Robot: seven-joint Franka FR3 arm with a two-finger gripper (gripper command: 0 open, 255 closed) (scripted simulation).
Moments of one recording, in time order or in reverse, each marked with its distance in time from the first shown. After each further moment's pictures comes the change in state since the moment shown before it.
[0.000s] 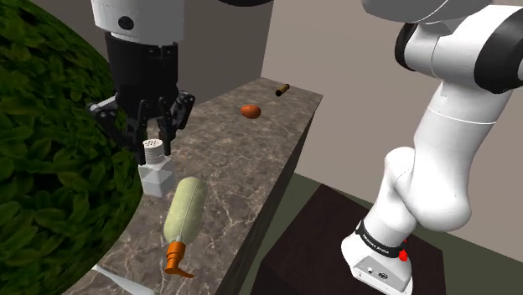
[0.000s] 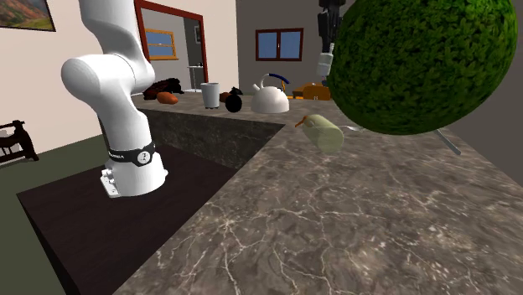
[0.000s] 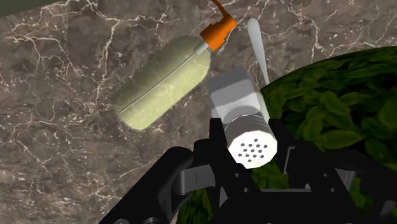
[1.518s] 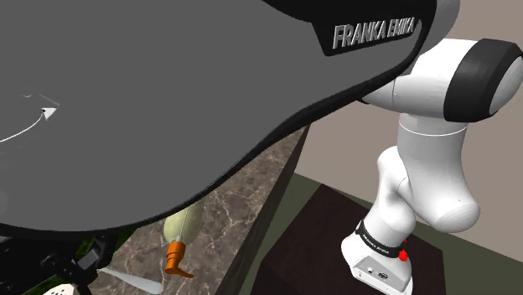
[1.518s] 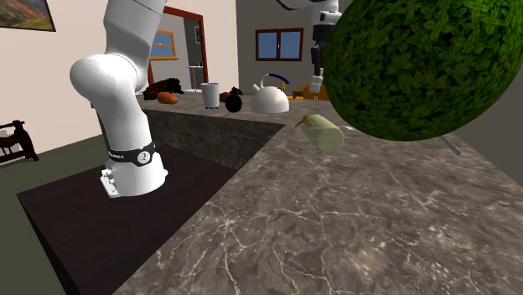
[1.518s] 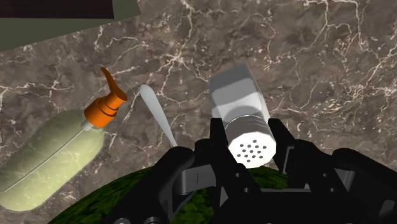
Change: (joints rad) arm 0.264 0.341 0.066 0.255 -0.132 0.029 0.311
